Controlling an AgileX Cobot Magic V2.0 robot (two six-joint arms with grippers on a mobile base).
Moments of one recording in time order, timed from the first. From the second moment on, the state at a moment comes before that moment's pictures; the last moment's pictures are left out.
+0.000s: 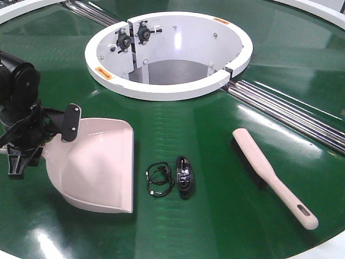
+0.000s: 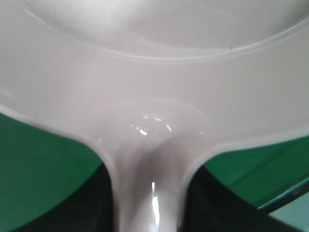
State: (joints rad) left arm -0.22 1.76 -1.35 0.27 1.18 1.16; right arm 0.03 -0.01 0.03 -0.03 0.10 0.03
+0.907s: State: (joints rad) left arm -0.28 1.85 -1.35 0.28 1.19 1.17; right arm 0.03 -0.01 0.03 -0.03 0.10 0.03
